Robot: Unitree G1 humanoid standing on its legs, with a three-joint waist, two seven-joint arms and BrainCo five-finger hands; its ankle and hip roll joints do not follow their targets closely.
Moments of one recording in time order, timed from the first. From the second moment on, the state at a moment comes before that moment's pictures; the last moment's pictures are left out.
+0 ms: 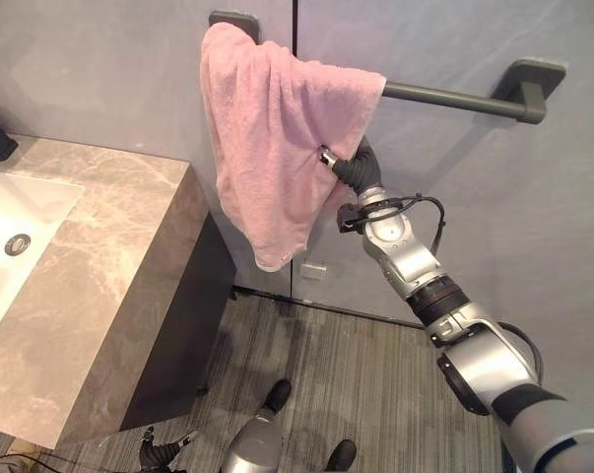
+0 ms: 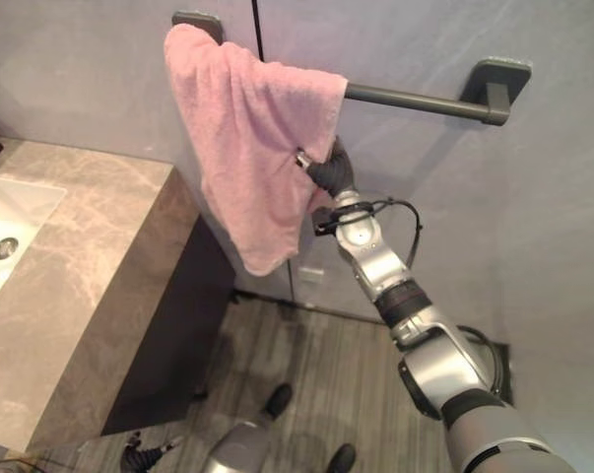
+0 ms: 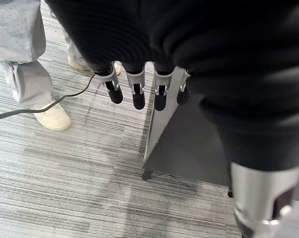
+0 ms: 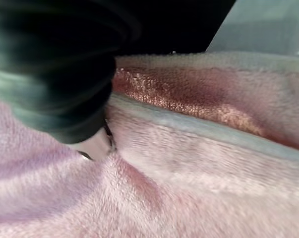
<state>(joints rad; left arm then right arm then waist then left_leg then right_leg) 0.12 0.27 -0.10 1.04 -0.19 -0.13 0.37 -0.92 -0.28 0.44 0.58 0.34 -0.15 -0.26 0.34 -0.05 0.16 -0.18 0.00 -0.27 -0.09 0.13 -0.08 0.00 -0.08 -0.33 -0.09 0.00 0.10</state>
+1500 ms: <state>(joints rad) 0.19 0.35 -0.11 0.29 -0.20 -0.22 0.38 -0.78 -0.32 0.35 0.54 0.34 -0.15 -0.31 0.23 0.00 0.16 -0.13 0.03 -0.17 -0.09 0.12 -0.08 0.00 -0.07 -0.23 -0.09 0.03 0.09</state>
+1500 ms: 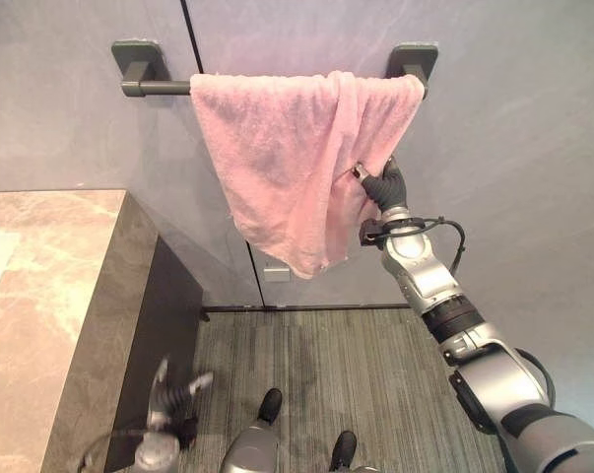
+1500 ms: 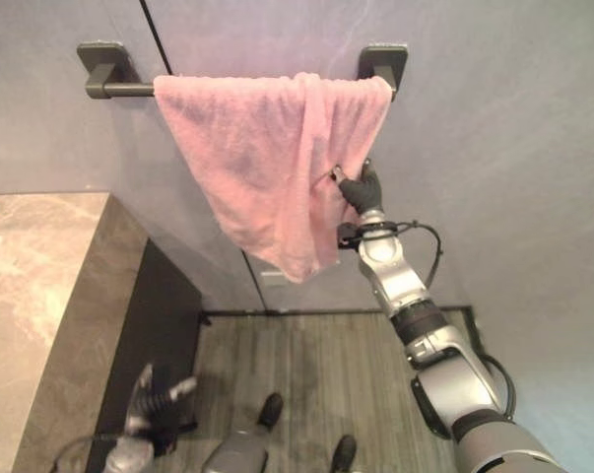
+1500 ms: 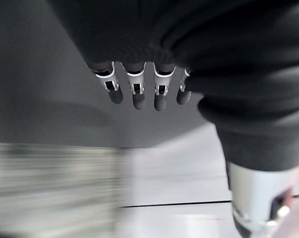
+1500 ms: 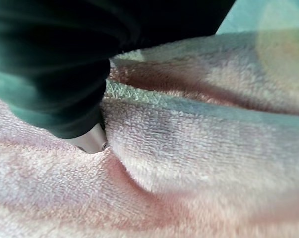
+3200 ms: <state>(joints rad) -0.39 0.55 -0.13 0.39 -0.28 -0.19 0.41 -0.79 -0.19 0.42 0.47 0.28 -0.11 -0.27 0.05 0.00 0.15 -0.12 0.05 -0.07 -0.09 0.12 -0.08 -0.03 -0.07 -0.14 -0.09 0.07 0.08</state>
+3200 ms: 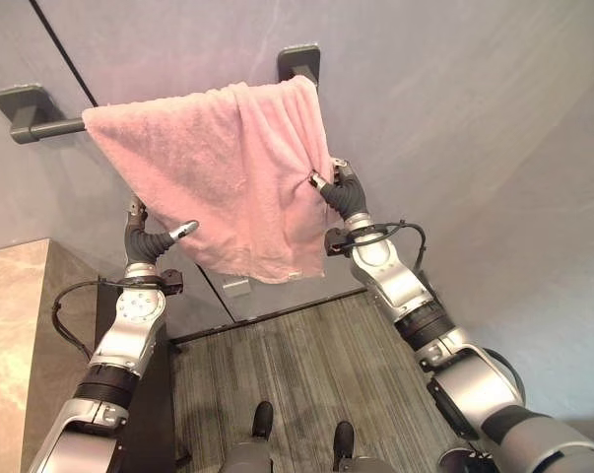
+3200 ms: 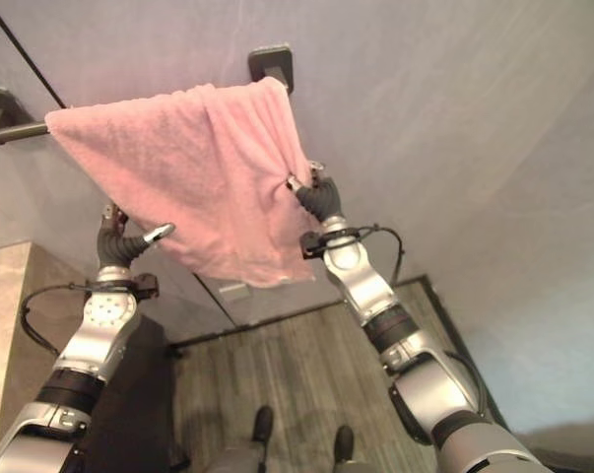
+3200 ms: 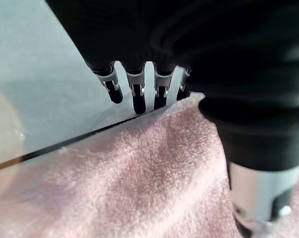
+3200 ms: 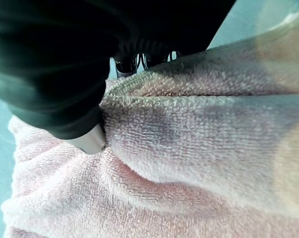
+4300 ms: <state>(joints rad) -0.49 0.56 -0.29 0.41 -0.35 -0.17 0.31 -0.79 -0.16 0.42 0.47 0.29 -0.12 -0.25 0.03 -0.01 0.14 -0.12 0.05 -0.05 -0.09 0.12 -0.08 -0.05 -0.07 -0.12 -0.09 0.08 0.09</state>
